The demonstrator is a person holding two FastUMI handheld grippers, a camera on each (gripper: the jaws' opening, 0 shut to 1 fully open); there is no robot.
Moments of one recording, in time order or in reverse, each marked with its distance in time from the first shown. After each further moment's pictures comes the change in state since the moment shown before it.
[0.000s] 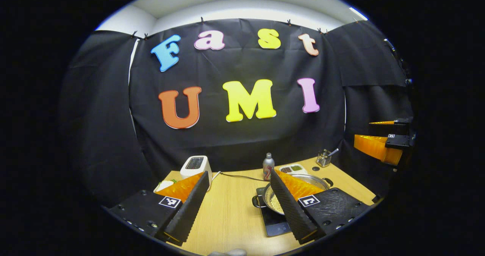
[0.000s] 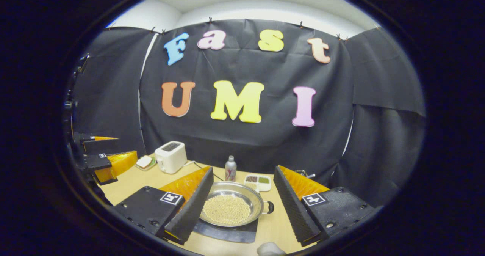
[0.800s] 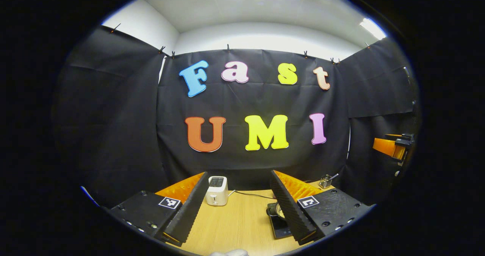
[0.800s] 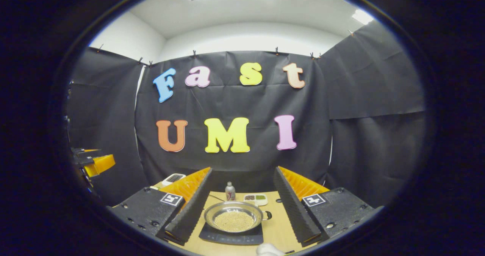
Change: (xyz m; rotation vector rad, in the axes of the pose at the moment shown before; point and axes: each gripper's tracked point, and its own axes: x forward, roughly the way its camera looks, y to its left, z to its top) left arm -0.102 0.073 0.057 -0.073 -0.162 0.084; right arm -0.106 -0.007 0.057 0.119 -0.174 -0.098
